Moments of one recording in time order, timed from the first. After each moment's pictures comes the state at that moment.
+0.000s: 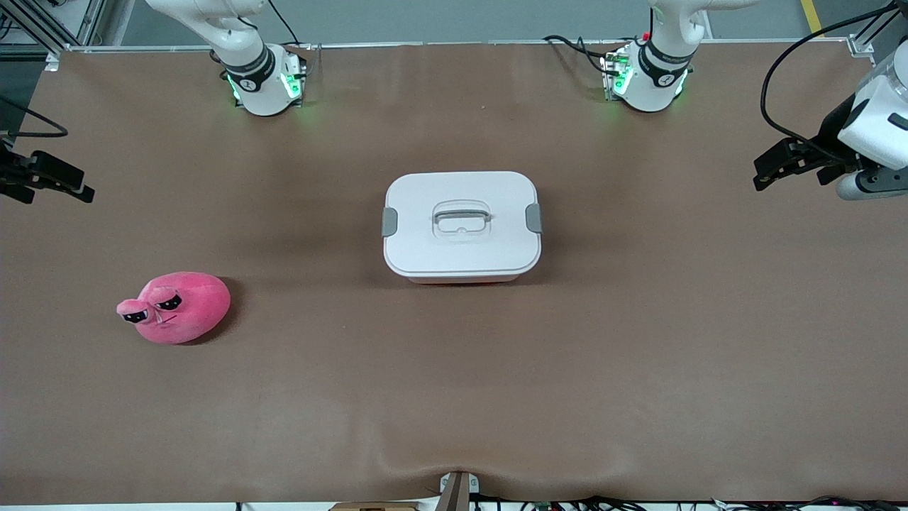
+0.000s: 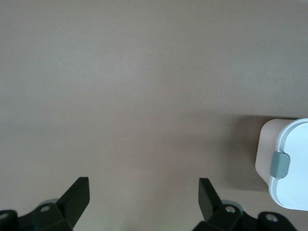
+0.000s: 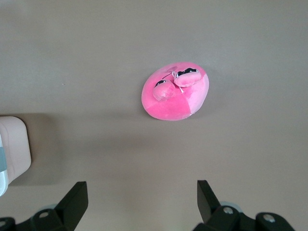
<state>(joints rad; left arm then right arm) 0.00 -0.04 -0.10 -1.62 0.01 1.57 -0.17 -0.04 0.02 -0.07 -1.54 0.05 1.54 -0.09</state>
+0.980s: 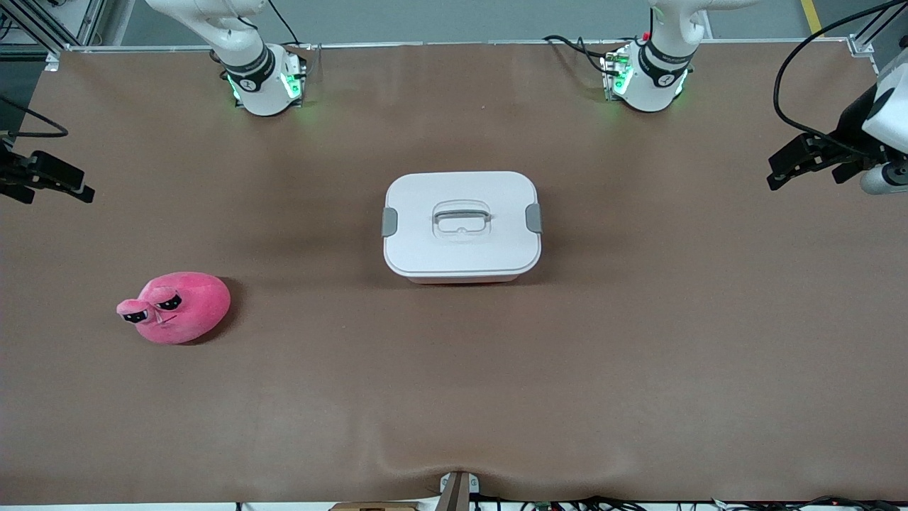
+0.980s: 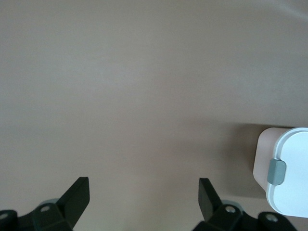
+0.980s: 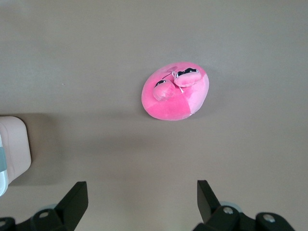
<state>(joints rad) 0.00 -0.04 -0.09 -1.58 0.01 1.57 -0.17 -0.04 0.02 -0.07 -1.54 0.05 1.54 -0.09</state>
